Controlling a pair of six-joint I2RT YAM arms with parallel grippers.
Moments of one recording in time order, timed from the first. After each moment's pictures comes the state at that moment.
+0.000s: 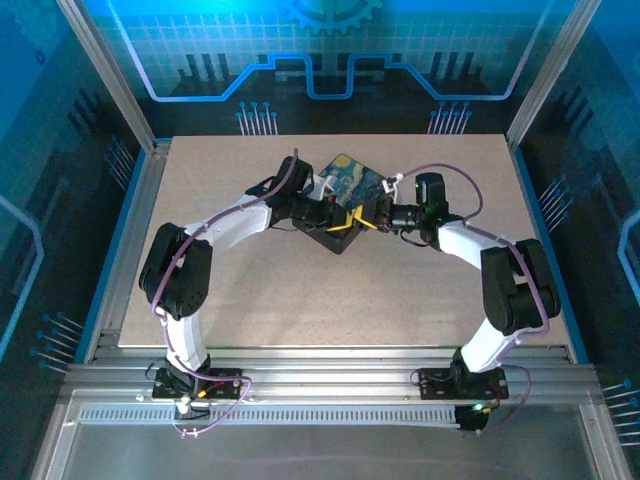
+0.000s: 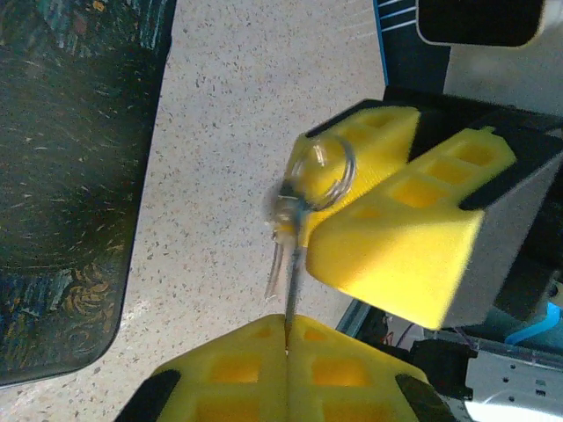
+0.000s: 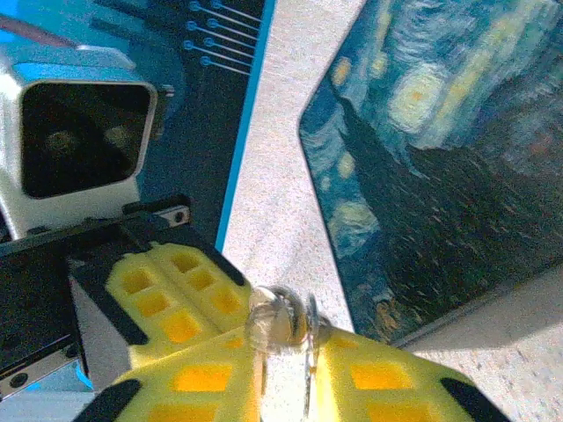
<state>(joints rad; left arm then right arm) -0.47 1.87 1.38 -0.34 0.78 -0.61 0.21 1.67 0.93 0.16 -0.94 0.71</state>
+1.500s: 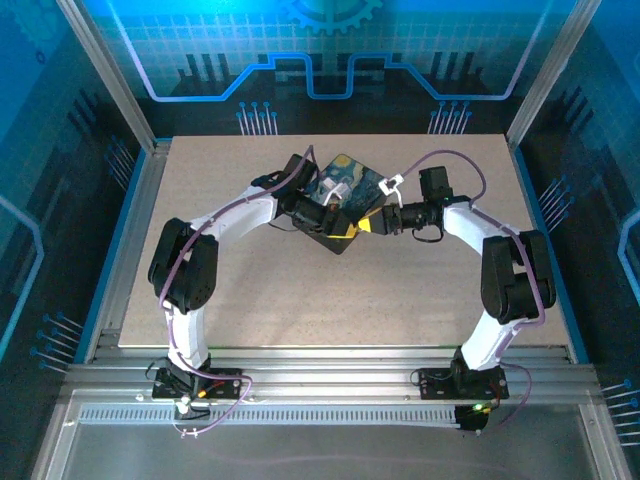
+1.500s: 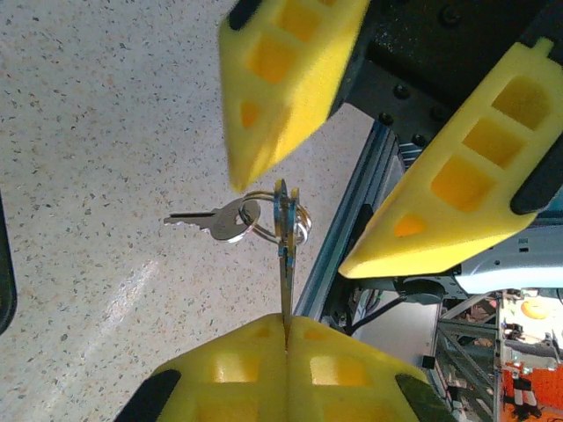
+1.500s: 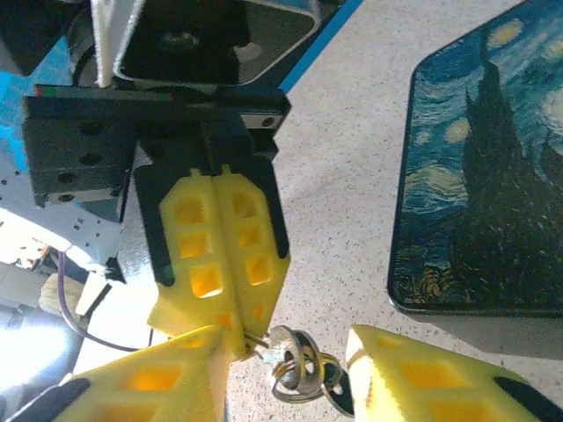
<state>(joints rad) -0.48 1.93 1.52 -0.61 0.97 -0.27 0.15 1.74 1.12 -0.36 -1.26 -0.11</state>
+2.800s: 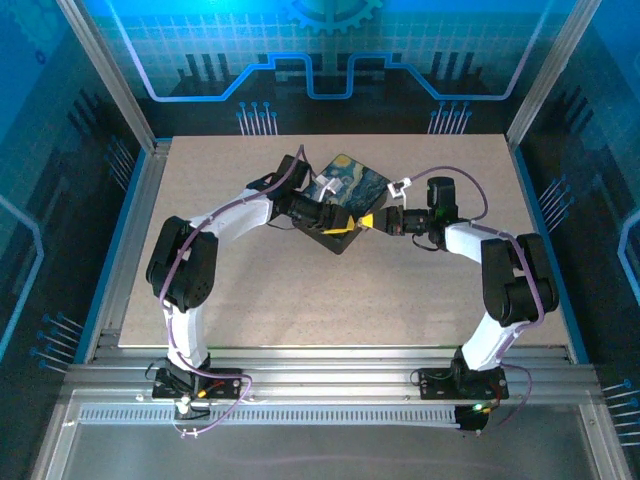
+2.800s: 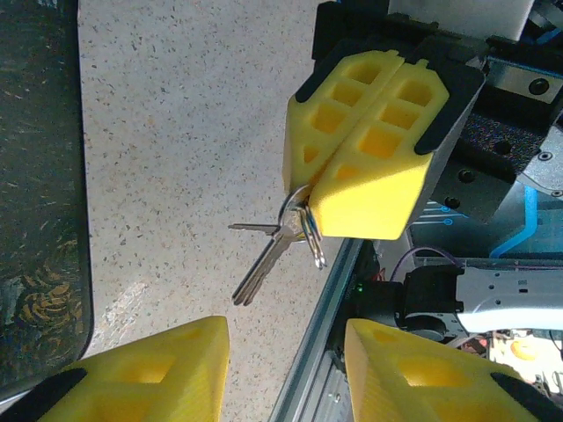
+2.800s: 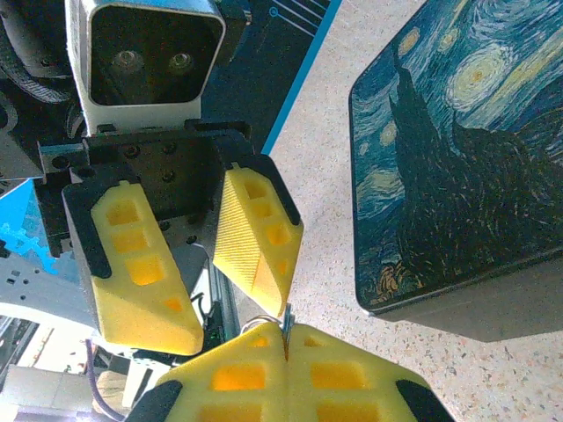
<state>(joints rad) -0.44 1.93 1.45 -0.44 0.97 -0.39 0.13 1.72 0.90 0.23 -1.20 0.49</state>
